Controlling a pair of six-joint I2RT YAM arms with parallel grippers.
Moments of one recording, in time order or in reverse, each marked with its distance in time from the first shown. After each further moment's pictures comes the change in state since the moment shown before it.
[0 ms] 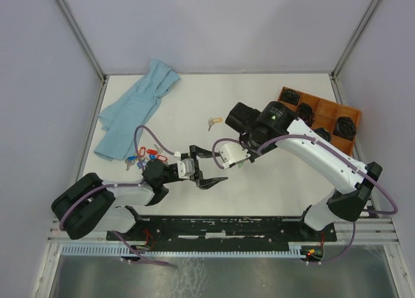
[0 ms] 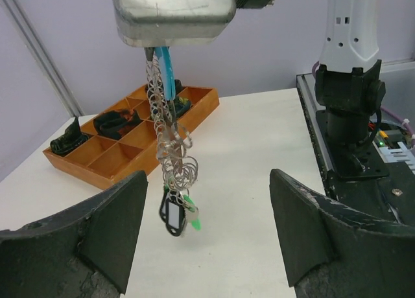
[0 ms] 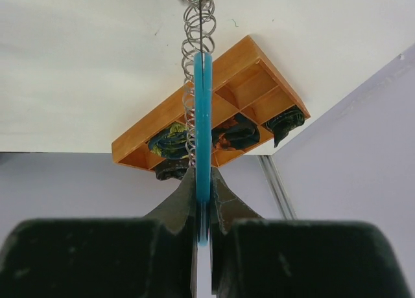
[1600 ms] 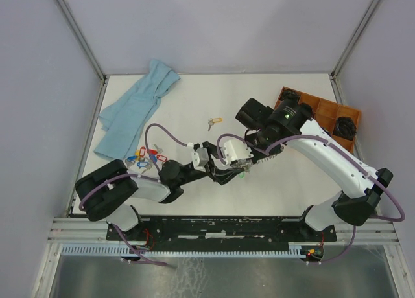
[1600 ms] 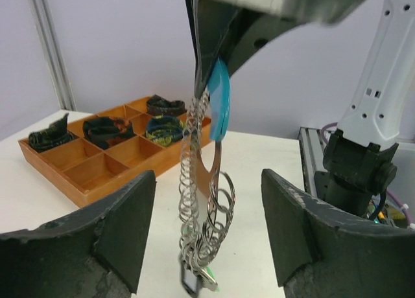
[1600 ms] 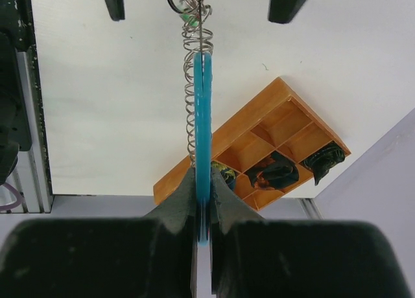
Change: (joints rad) left arm -0.169 0.261 0.134 0.160 -0.304 -0.182; right arm -0.052 -0.061 -0.018 0.000 -0.219 0.068
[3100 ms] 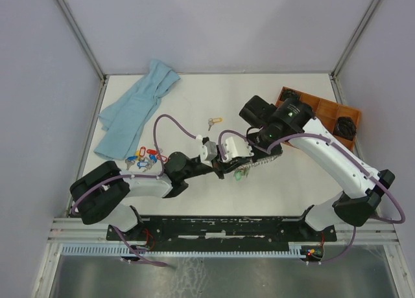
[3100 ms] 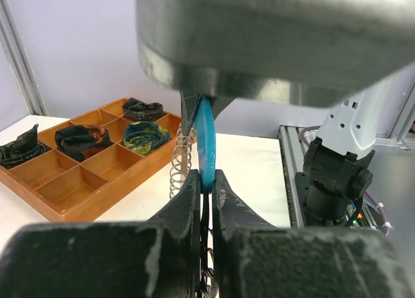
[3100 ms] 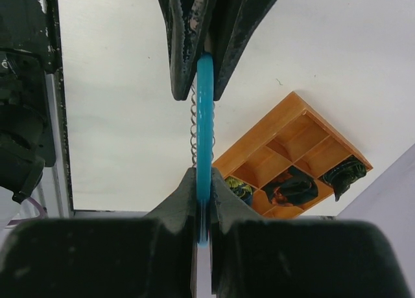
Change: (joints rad) left arm -0.005 -0.065 0.129 -0.213 0.071 -0.014; right arm -0.027 -0.006 -0.001 0.000 -0.093 0.029
